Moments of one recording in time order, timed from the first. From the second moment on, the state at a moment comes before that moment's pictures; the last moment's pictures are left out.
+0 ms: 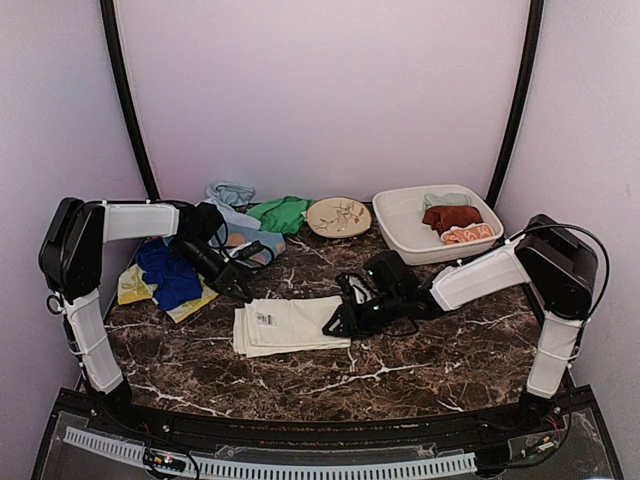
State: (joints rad) left arm -0.33 1.88 1.33 -0.93 0.76 0.34; right arm 0.86 1.86 0.92 0.13 -0.49 0.69
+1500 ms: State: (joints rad) left arm -0.32 1.79 1.37 -1.02 0.69 0.35; right arm 0.83 1.80 0.98 0.08 -0.44 0.68
